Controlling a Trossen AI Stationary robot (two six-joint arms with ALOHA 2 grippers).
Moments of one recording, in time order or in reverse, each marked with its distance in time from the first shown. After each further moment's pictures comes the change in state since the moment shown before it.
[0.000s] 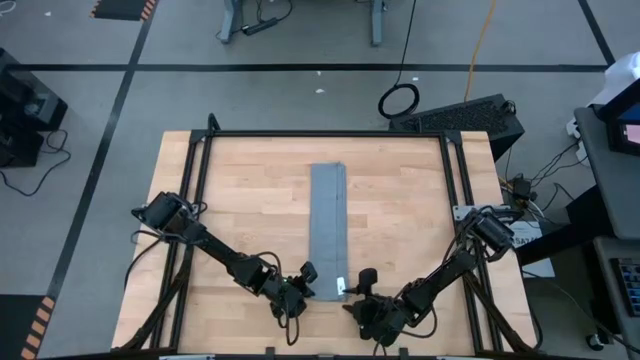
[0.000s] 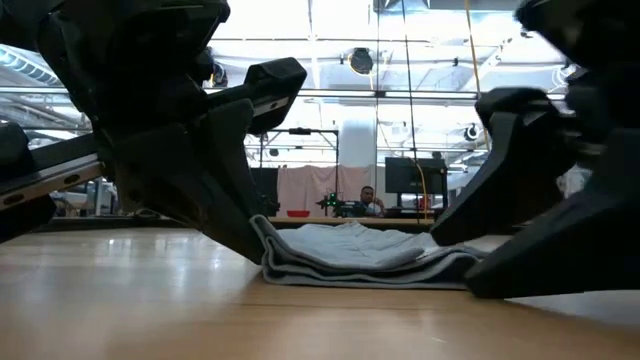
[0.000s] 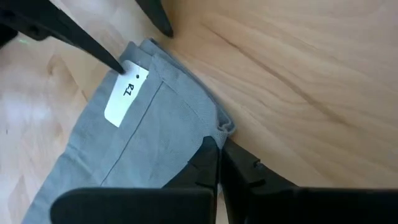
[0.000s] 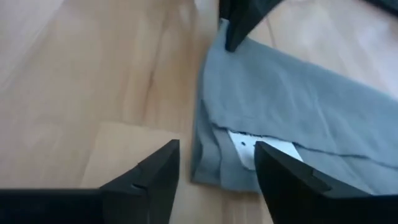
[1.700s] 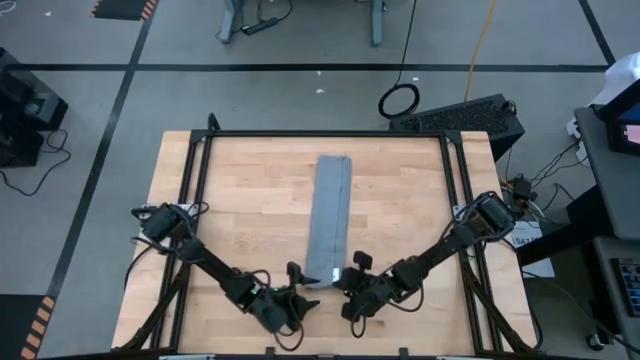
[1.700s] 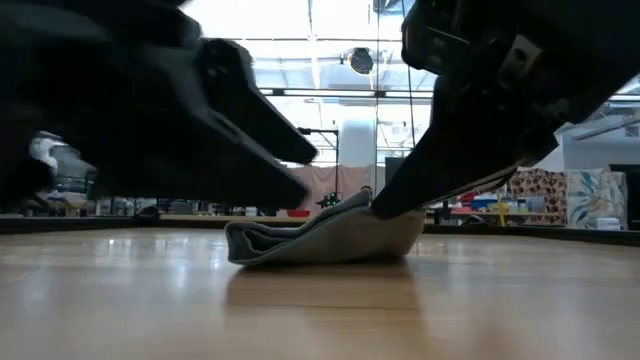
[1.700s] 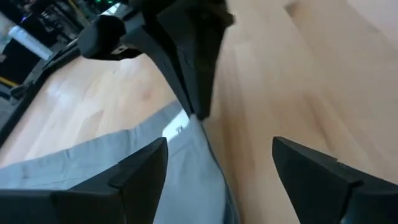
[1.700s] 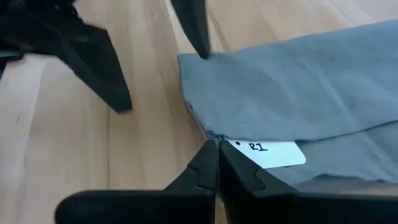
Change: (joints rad) left arm -0.133 0.069 0.002 0.258 -0.491 -0.497; right arm -0.164 -0.130 -0.003 -0.038 -0.259 0.404
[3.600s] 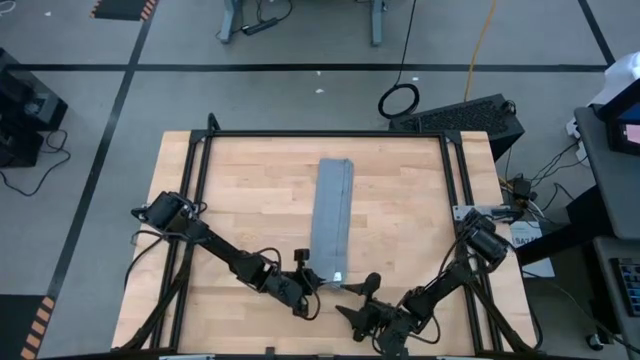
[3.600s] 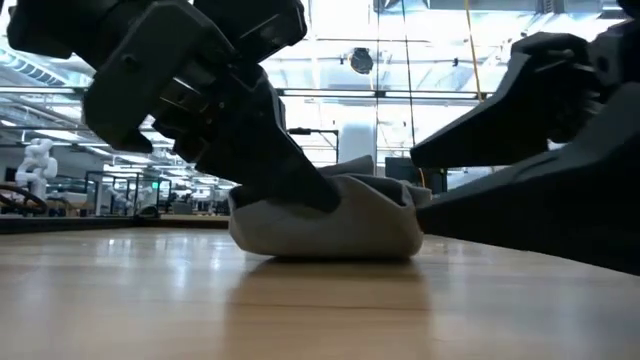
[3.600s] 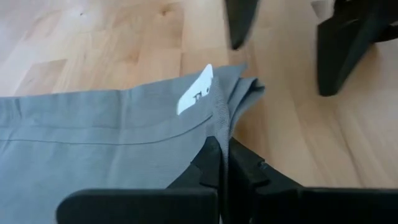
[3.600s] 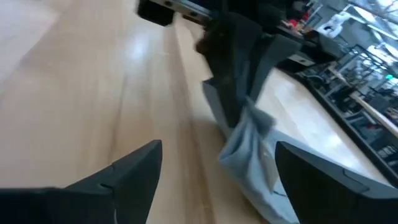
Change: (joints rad) left arm 0.159 -0.058 -0.001 -0.117 0.296 -0.236; right arm 0.217 0.234 0.005 0.391 0.610 -0.674
